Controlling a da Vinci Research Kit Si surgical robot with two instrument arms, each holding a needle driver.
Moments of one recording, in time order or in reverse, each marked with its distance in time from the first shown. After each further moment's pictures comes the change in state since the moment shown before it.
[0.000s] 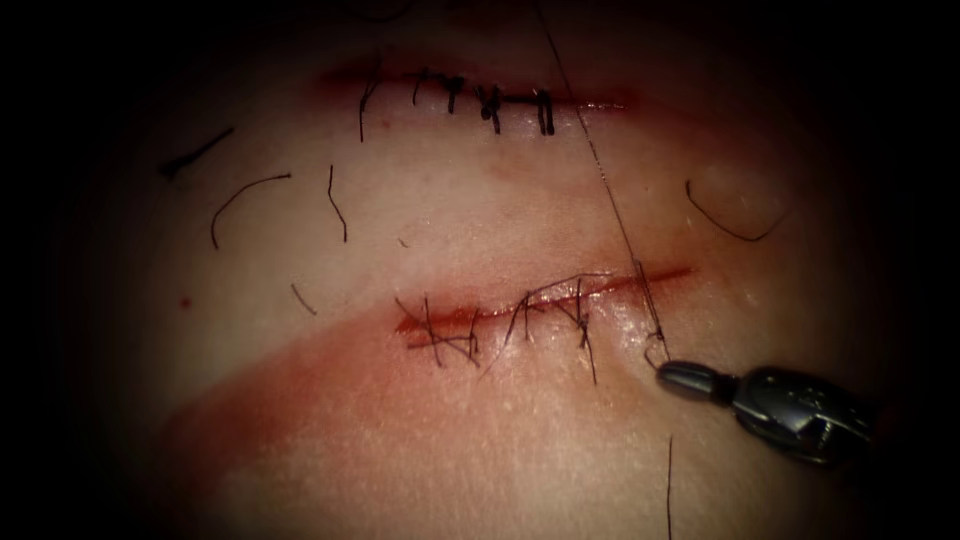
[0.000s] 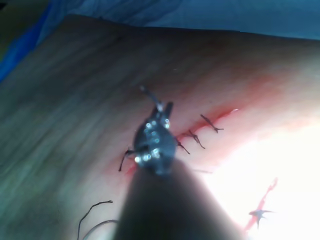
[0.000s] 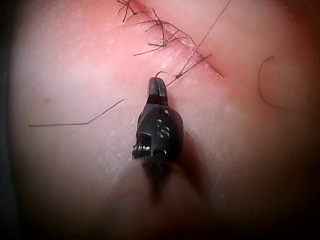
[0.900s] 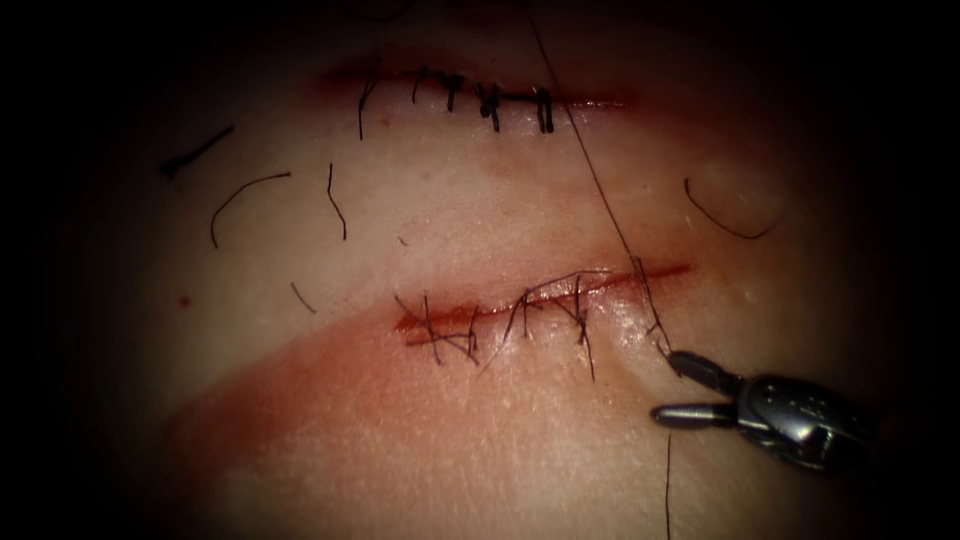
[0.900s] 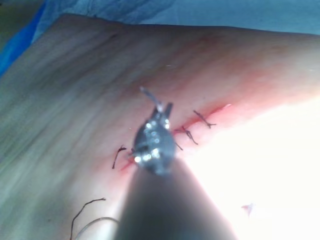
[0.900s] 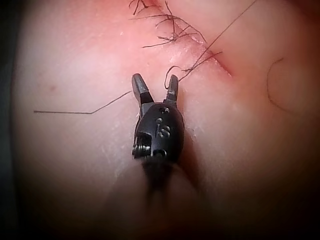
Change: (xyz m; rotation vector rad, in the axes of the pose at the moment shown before) right arm 0.000 0.000 0.000 0.048 0.013 -0.041; left arm -0.001 0.002 0.000 -0.004 -0.006 0.015
